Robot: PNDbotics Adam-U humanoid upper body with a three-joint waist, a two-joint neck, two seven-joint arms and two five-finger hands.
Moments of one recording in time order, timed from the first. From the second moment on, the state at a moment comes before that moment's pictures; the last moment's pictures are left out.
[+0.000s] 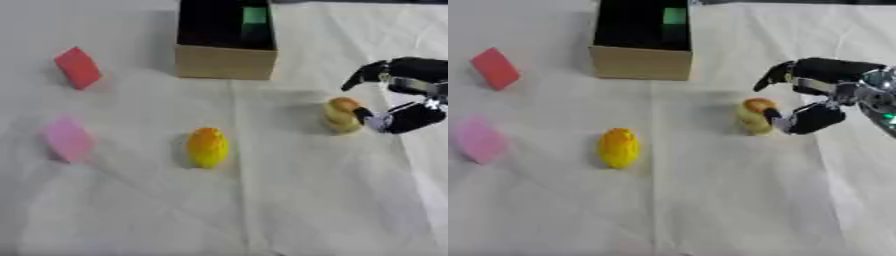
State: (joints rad) left arm -0.18 0.38 0.05 -1.98 -0.05 -0.03 0.32; right arm -0.47 -1.01 0.34 -1.74 0.43 0.02 0.51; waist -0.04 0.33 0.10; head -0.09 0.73
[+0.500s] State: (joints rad) left arm -0.18 0.38 0.05 -1.98 -0.05 -0.03 0.32; right arm -0.47 -0.97 0.36 -1.69 0.45 0.01 0.51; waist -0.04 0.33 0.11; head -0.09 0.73
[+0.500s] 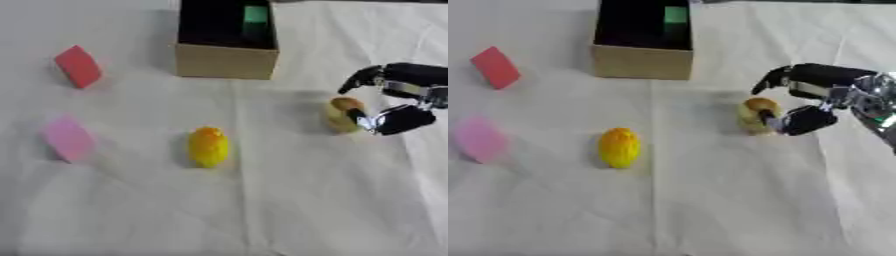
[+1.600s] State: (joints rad) left arm -0.18 0.38 0.05 -1.98 -0.05 -0.03 0.32; right arm -0.47 -0.95 0.37 -1.66 0.51 -0.02 0.47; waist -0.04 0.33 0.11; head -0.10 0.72
